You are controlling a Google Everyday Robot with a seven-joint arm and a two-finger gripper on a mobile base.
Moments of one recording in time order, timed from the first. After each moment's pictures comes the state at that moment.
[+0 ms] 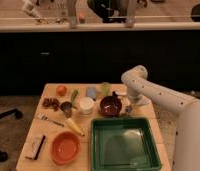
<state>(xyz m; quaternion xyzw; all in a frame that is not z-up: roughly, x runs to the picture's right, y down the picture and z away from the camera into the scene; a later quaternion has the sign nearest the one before) 0.228 0.111 0.883 -0.35 0.04 -0.11 0.93</state>
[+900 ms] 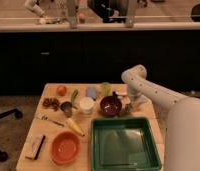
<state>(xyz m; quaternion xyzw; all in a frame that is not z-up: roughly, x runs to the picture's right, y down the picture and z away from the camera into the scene) 0.234 0.101 0.912 -0.35 0.04 -0.11 0.93</state>
